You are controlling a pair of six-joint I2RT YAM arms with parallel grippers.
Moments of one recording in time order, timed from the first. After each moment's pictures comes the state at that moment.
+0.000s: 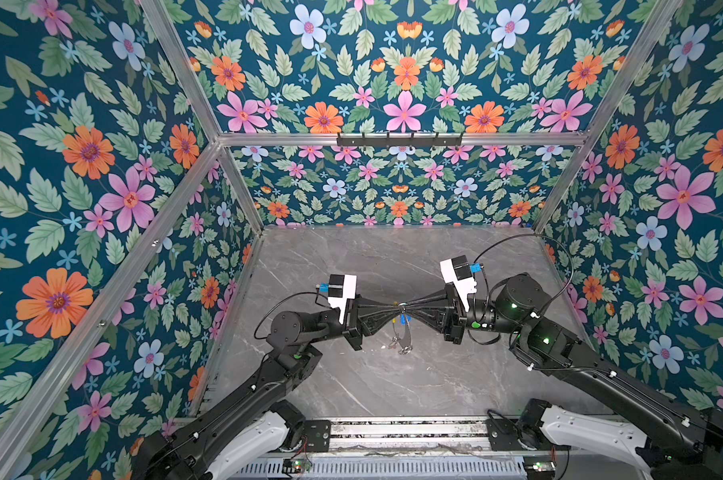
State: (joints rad) left arm -0.70 0.89 0.60 0.85 0.80 -0.58; right arm 0.84 0.99 0.99 0.08 -0.63 0.40
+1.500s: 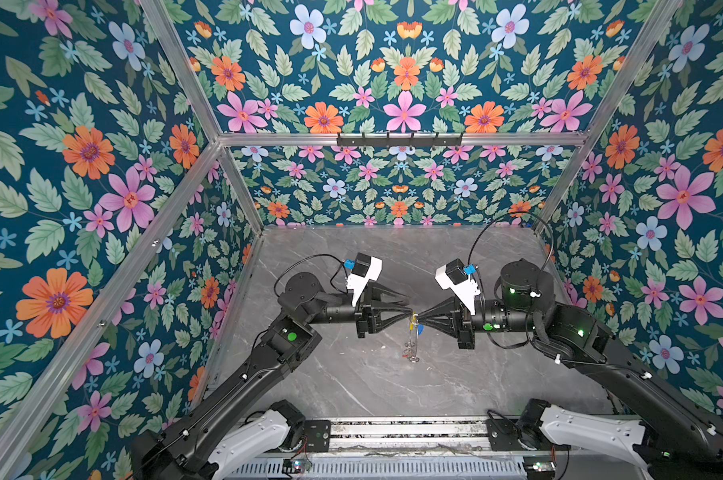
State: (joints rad) left arm -0.69 0.97 0.91 0.24 0.95 -0.47; right arm 0.84 1.02 1.28 -0.61 -0.55 0.17
